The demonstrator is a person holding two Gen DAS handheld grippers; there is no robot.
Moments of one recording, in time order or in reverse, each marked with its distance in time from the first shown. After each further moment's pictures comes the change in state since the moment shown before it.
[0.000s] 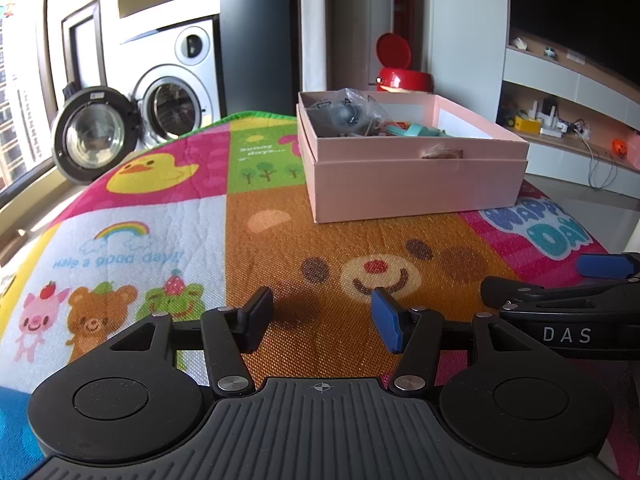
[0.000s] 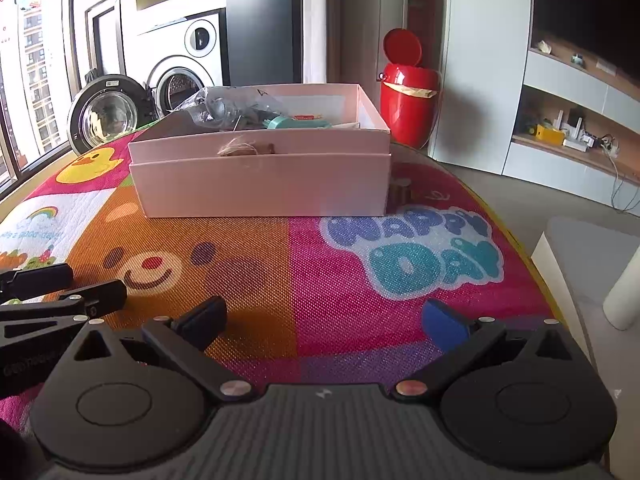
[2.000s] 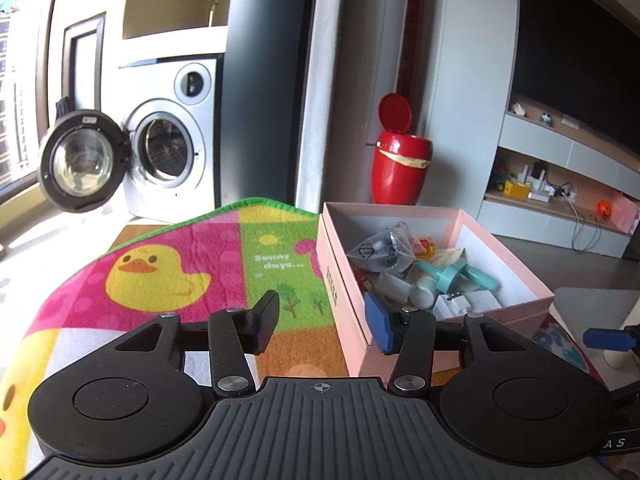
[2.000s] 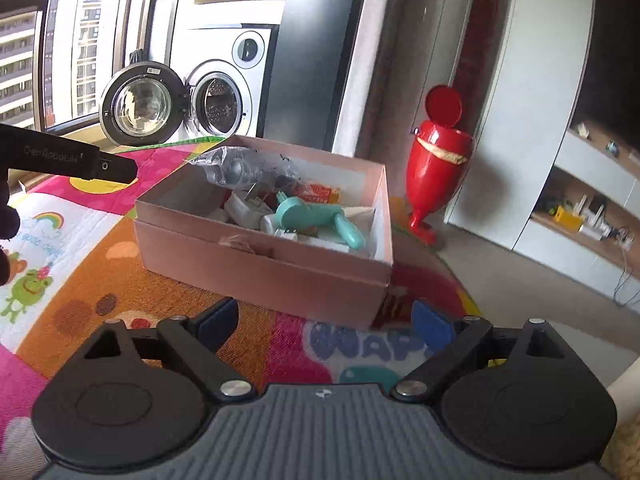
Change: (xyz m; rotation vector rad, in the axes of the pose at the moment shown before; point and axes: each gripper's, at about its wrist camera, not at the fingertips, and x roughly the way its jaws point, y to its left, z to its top) left arm 0.001 0.053 0.087 -0.073 -0.136 -0.080; right arm -0.009 -0.014 0.046 -0.125 0.010 0.091
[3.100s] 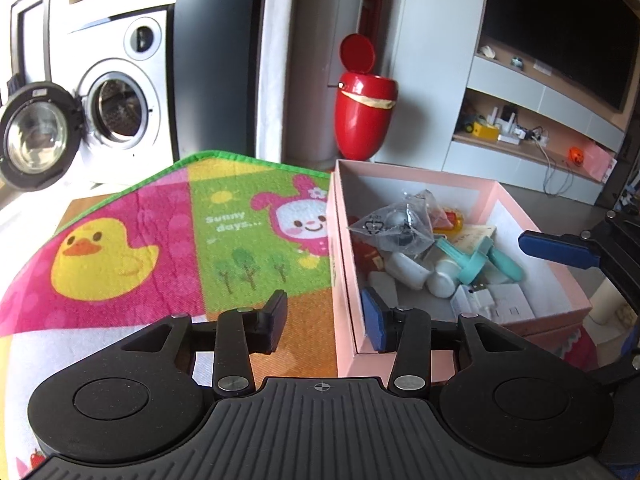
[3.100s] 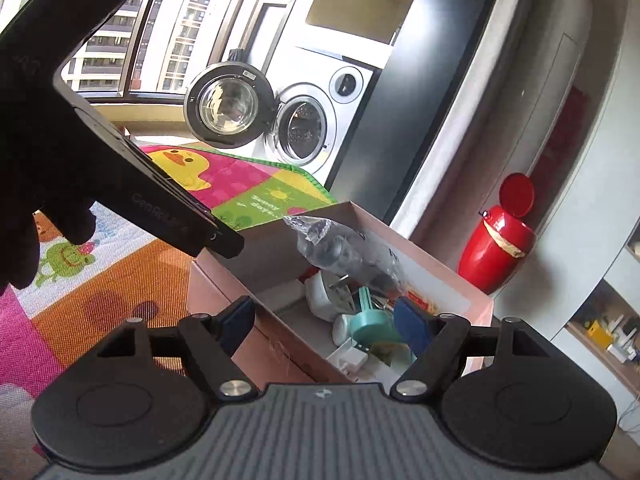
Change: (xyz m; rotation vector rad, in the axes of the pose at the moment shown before) left arm 0.059 0.000 0.012 0.049 0.188 -0.101; right arm 0.027 0.080 0.036 -0.535 -0.236 0.047
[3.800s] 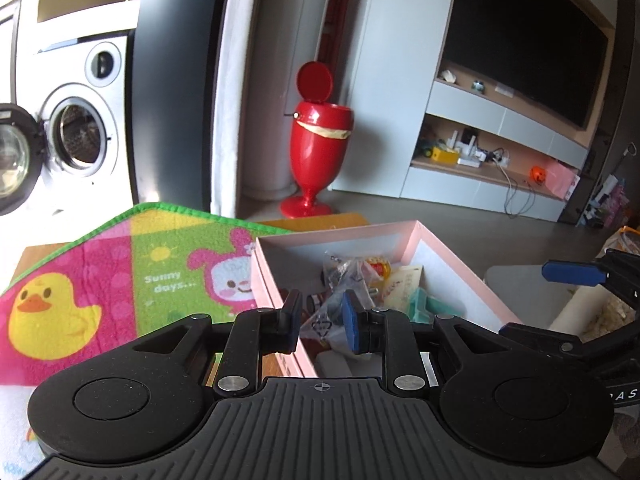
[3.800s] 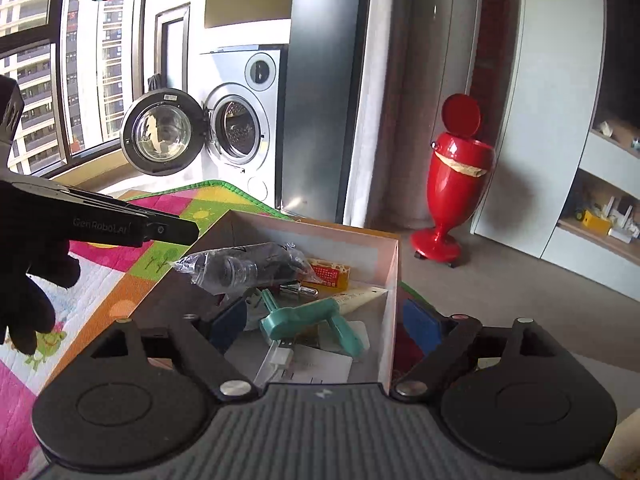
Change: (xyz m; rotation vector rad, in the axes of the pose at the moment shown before) left arm -0.007 -0.037 0.034 0.020 -0.062 -0.133; right arm -0.043 -0.107 -0.020 0.368 0.093 -0.039
